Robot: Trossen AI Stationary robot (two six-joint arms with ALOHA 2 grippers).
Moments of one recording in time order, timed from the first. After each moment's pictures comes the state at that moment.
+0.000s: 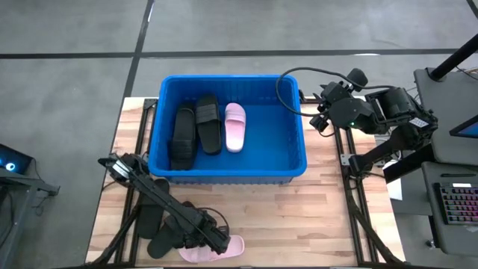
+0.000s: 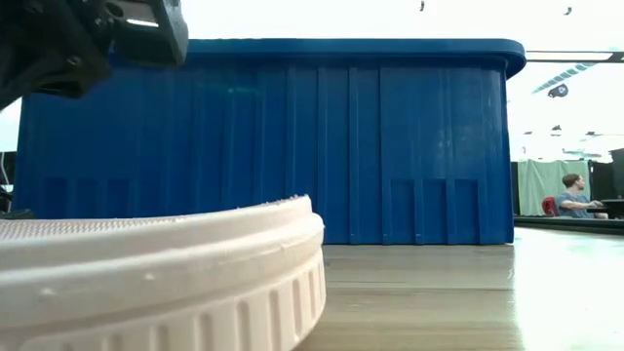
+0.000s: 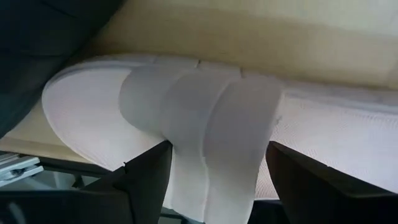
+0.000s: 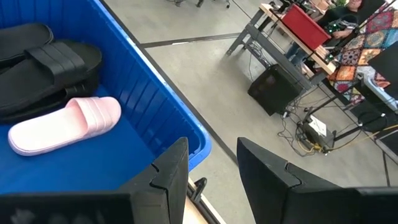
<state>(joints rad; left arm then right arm) -0.63 1.97 1.48 -0.86 0.26 -2.37 0.14 1.38 2.04 -1.57 0.99 0.27</state>
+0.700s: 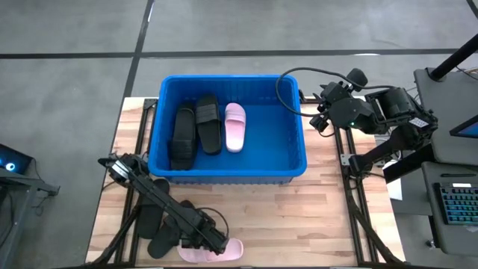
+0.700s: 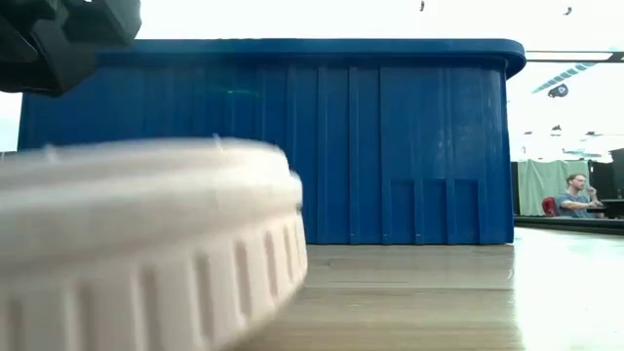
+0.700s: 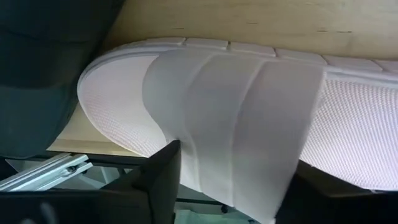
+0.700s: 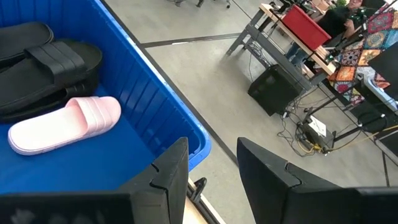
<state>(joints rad) -0.64 1.97 1.48 -0.90 0.37 -2.21 0.14 1.38 2.04 -1.57 0.99 0.27</state>
